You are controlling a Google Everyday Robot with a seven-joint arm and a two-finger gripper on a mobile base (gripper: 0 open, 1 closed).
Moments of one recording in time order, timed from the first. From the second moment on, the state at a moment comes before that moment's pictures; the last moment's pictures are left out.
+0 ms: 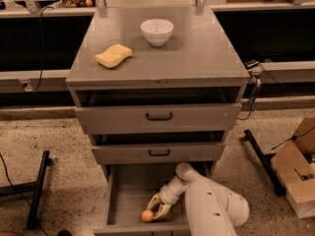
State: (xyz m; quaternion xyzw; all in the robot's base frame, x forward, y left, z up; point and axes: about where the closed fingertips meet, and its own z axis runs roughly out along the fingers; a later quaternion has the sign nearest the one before) arm 0.514 0.013 0.122 -0.75 0.47 0.43 0.19
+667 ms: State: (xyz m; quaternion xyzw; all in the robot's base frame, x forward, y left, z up) arm 0.513 0.013 0.121 -0.75 0.47 0.43 0.19
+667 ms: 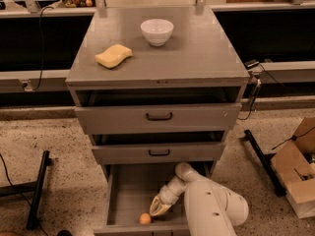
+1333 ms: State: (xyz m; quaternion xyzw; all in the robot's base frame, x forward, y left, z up) arm 0.530 0.002 0.137 -0.76 0.48 0.39 0.21
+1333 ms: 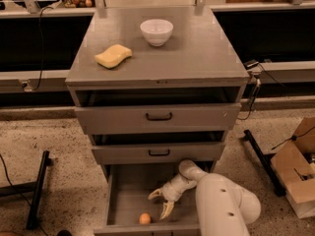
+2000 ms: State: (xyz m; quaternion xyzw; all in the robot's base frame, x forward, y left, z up) arm 0.518 0.001 0.151 -0.78 0.48 0.33 0.22
